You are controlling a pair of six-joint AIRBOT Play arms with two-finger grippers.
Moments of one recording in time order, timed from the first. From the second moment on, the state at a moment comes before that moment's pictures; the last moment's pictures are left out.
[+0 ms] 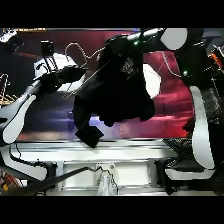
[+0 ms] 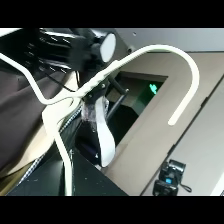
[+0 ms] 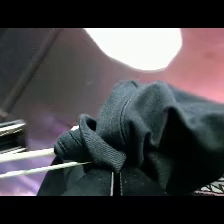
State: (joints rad) left arm -0.10 -1.69 1.21 -0.46 -1.85 -0.34; right arm 0.43 -1.48 1.95 -1.31 1.19 1.64
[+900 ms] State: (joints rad) left arm -0.16 -1.74 1.21 -0.66 -1.76 -0.35; right arm 0.59 -1.46 1.95 -1.15 1.34 1.61
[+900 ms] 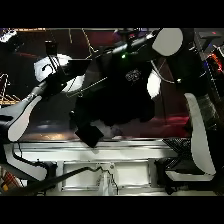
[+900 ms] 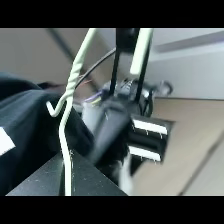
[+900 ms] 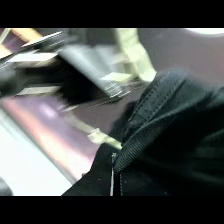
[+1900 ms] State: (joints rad) left arm -0.21 -1.71 1.21 -0.79 -1.85 -0.37; right arm 0.68 -1.40 1.95 -1.08 1.40 1.60
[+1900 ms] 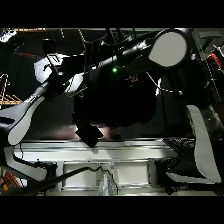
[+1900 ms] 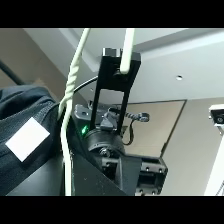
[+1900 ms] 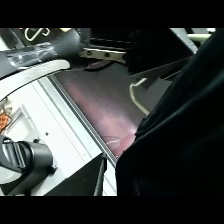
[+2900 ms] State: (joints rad) left arm -0.21 -1.65 1.21 -0.64 -1.85 -0.34; right arm 0.60 -1.12 1.94 -1.57 1.25 0.84
